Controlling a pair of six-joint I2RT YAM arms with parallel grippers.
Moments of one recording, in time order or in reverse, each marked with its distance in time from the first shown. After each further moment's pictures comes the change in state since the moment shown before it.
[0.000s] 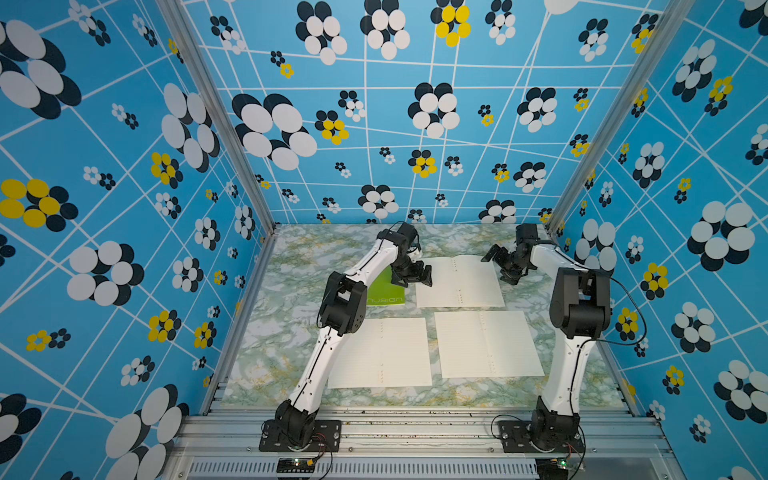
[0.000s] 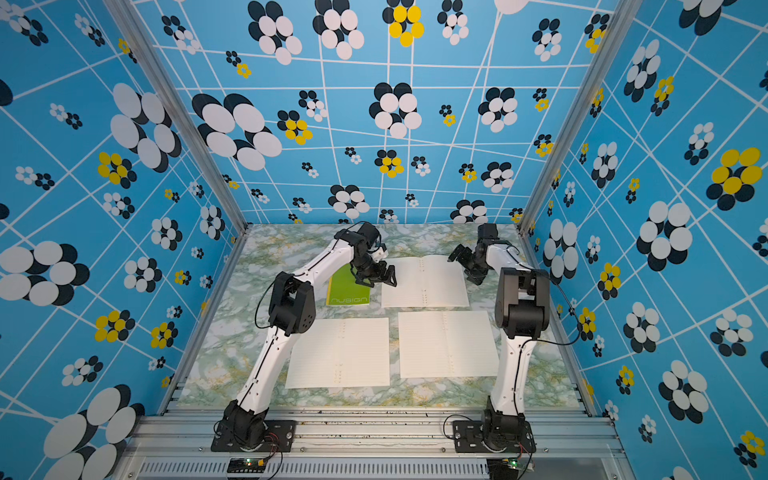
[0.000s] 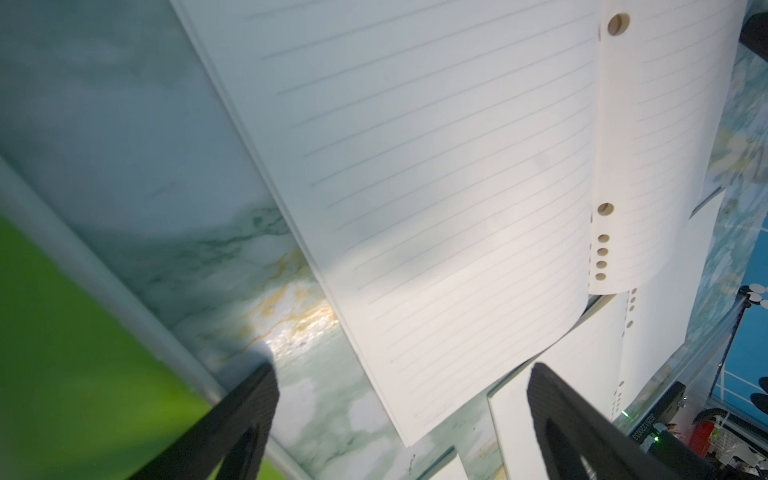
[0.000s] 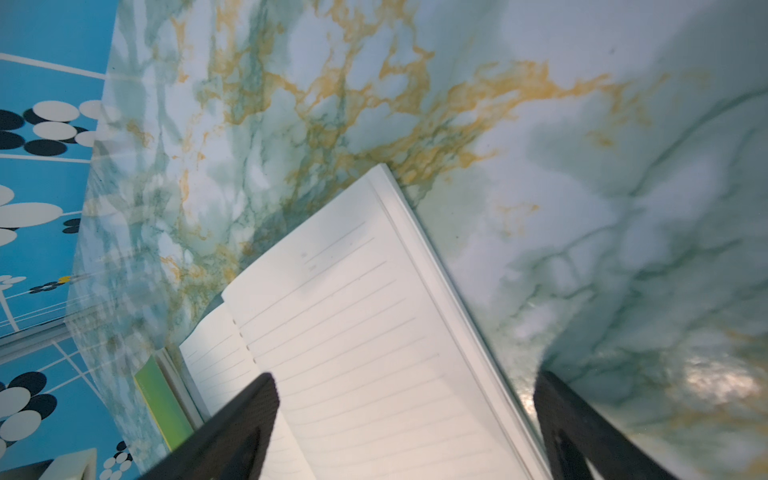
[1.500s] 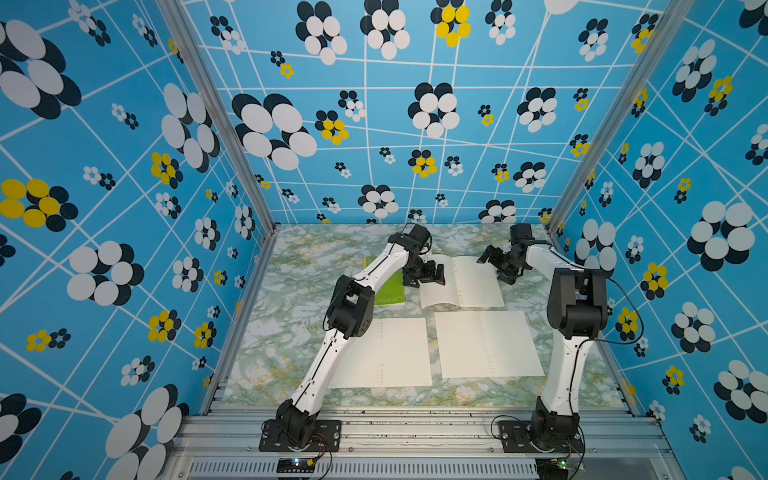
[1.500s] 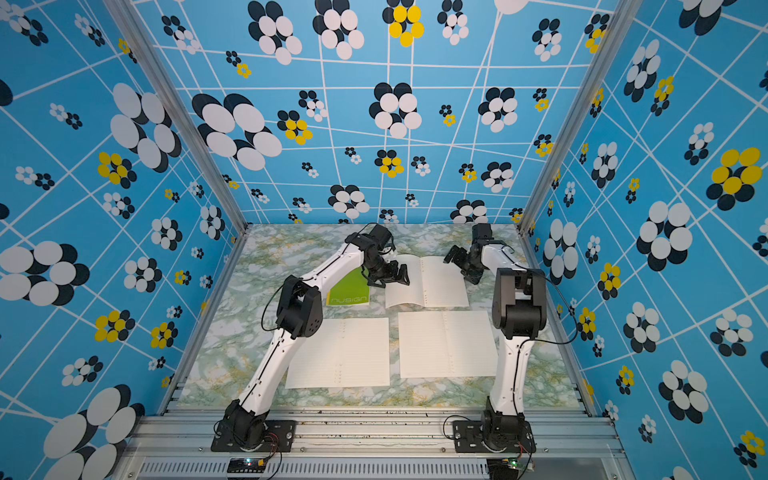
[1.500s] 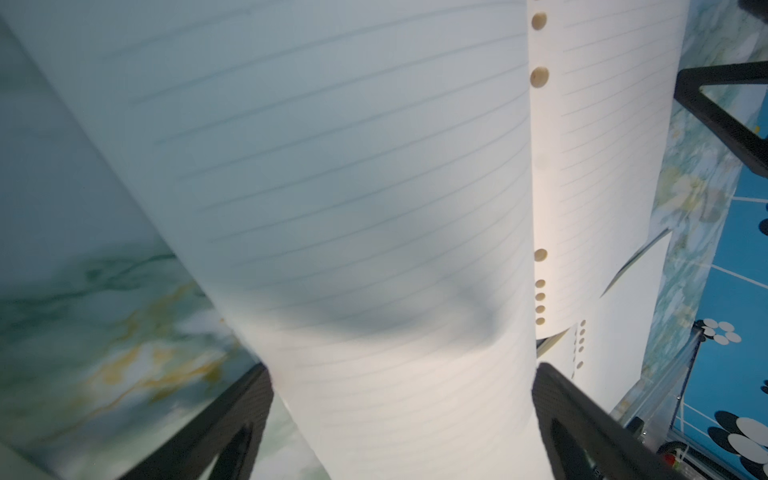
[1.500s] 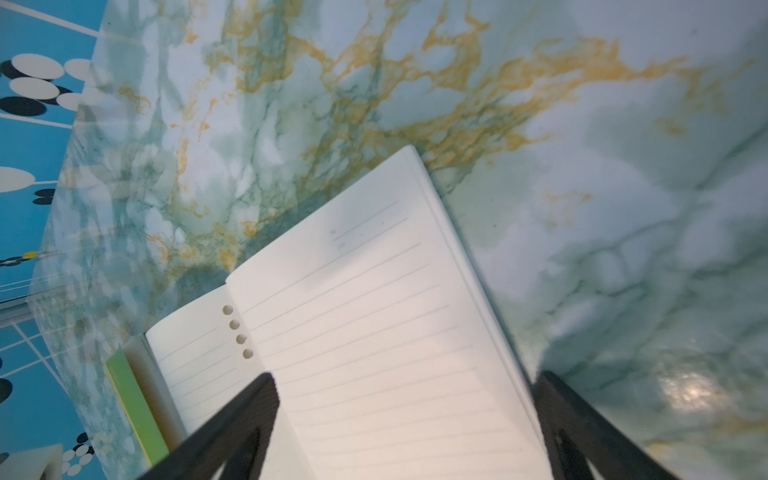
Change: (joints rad) left arm -0.069 0.030 0.048 0.083 0.014 -0.157; right arm 0.036 -0.001 -0.007 0.006 0.027 -0.046
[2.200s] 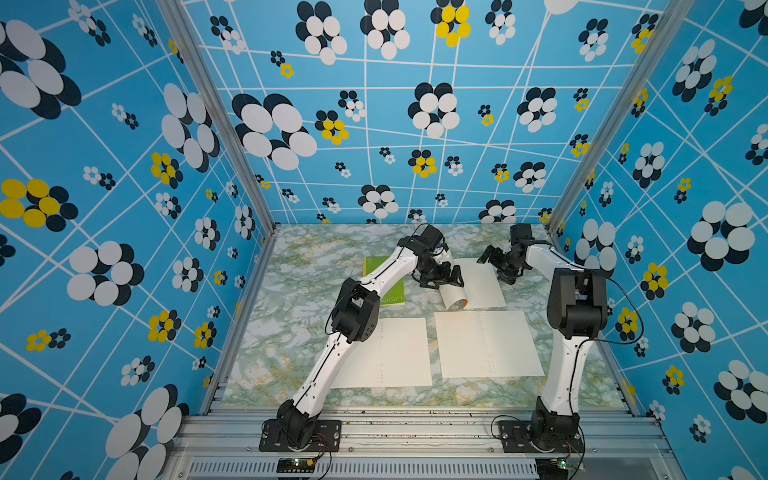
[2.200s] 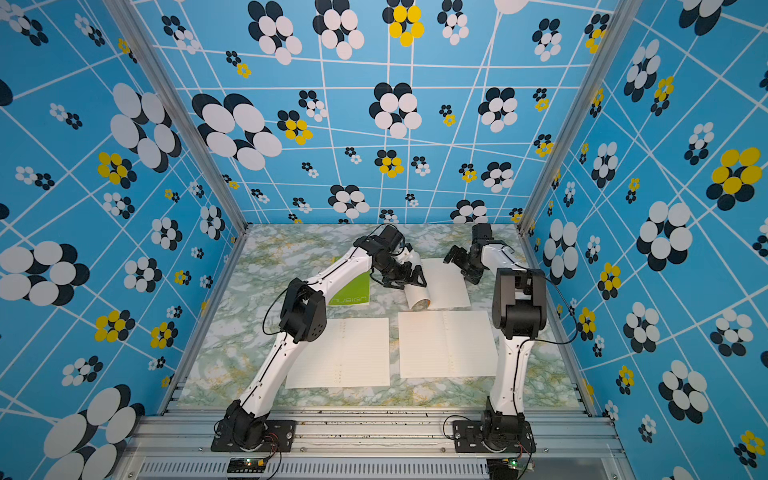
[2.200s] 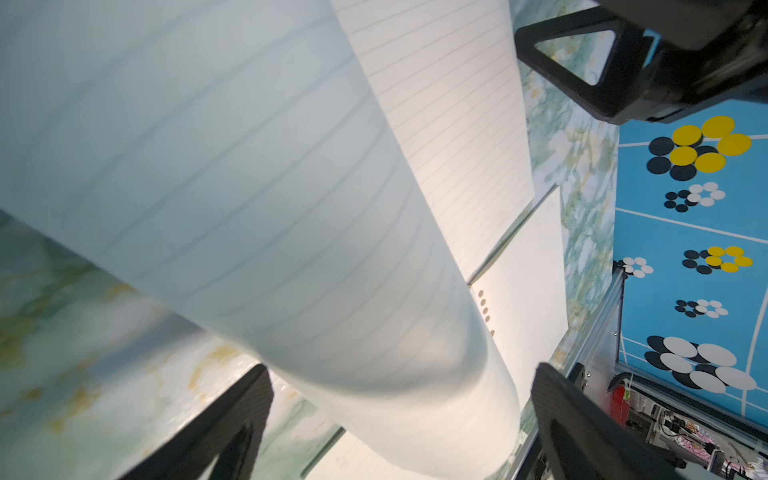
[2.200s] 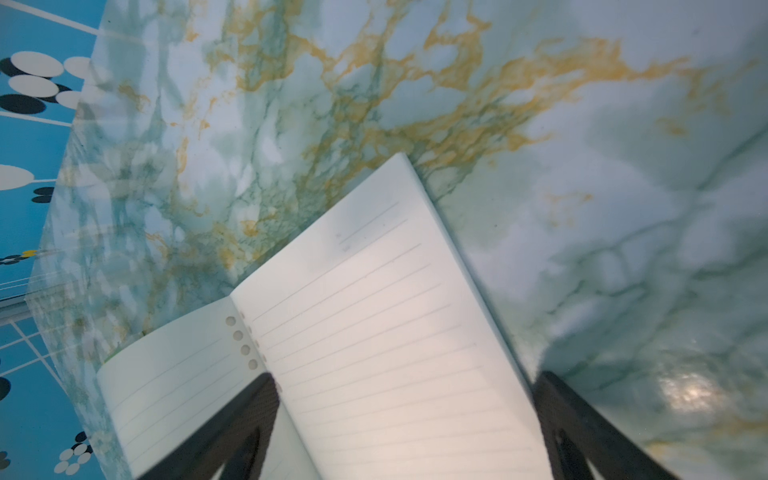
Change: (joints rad) left arm -0.071 -0.030 -0.010 0.111 0.145 0.000; right arm 0.000 -0.001 0.000 -0.001 0.000 -0.004
